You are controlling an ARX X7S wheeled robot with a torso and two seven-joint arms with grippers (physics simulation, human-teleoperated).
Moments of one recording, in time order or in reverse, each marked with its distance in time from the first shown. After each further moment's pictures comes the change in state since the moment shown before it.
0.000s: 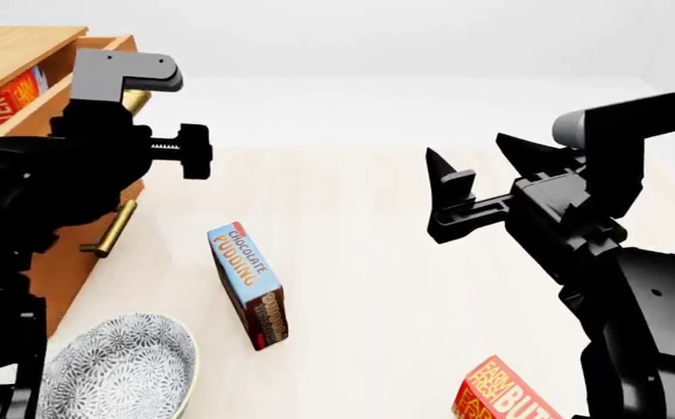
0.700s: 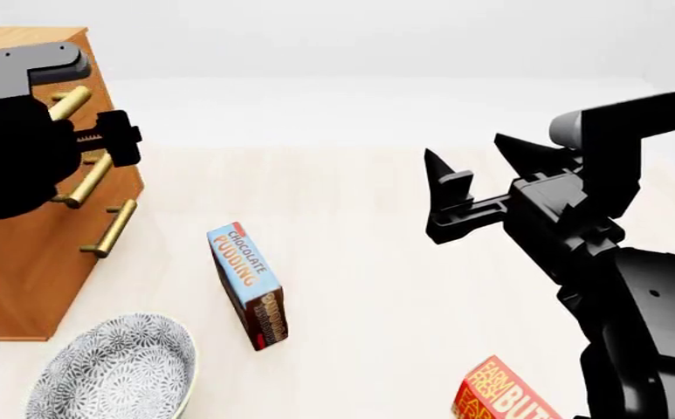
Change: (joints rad) left arm -0.034 -0.094 -0.107 -0.197 -0.025 0.103 -0.056; right arm -0.002 0.007 -0.005 0.000 0.025 0.000 0.023
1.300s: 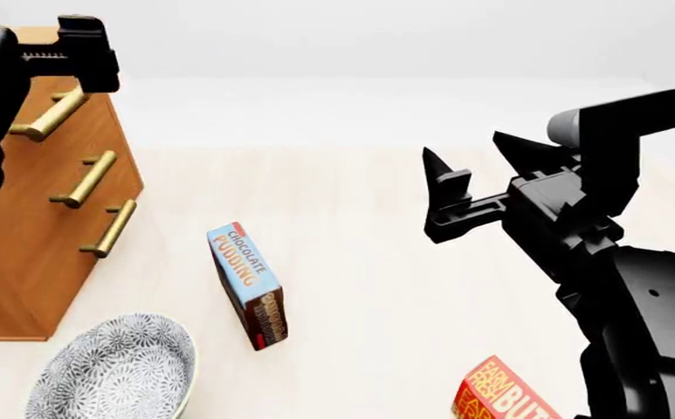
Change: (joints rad) left arm 0.029 -0.042 -0.076 0.675 -0.052 -0.167 -0.143; right arm 0.003 0.004 -0.005 -0.002 0.019 -0.002 0.016
